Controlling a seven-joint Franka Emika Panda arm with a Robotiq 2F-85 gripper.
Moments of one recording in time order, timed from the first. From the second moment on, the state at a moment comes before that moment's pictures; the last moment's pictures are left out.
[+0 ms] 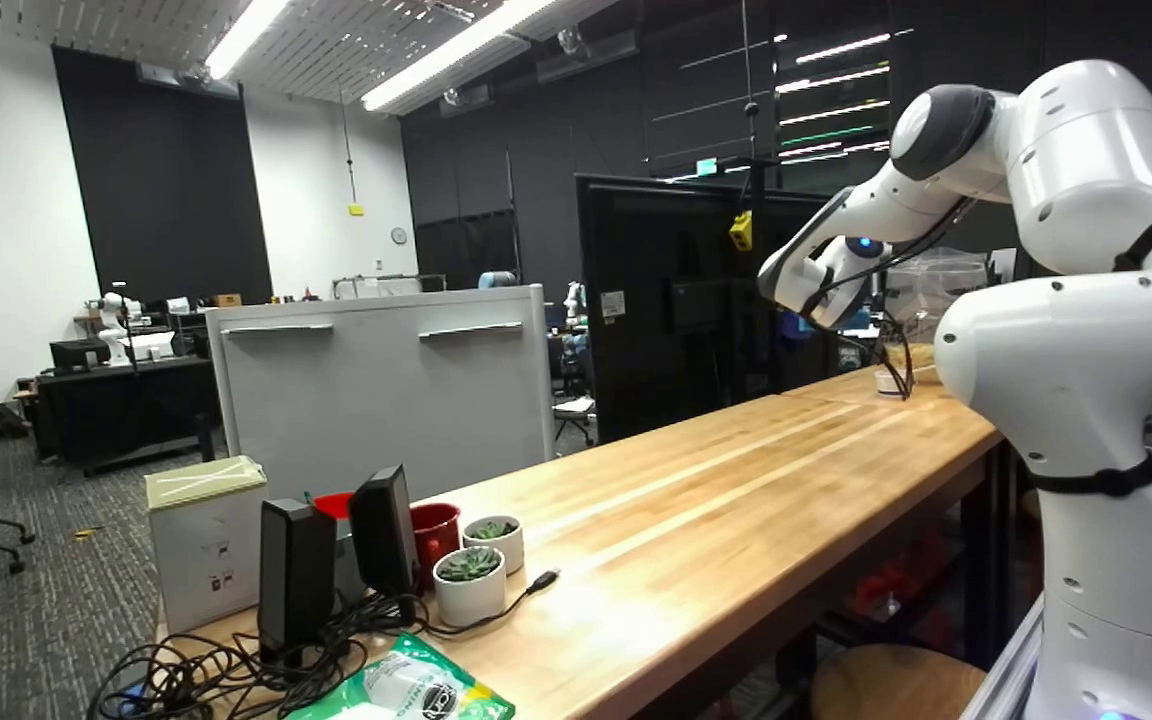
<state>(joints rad) 1.97 -0.66 -2.61 -1.64 0.34 3.45 -0.56</state>
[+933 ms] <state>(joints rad) 1.98 -0.95 -2.61 -1.07 0.82 3.45 -1.16</state>
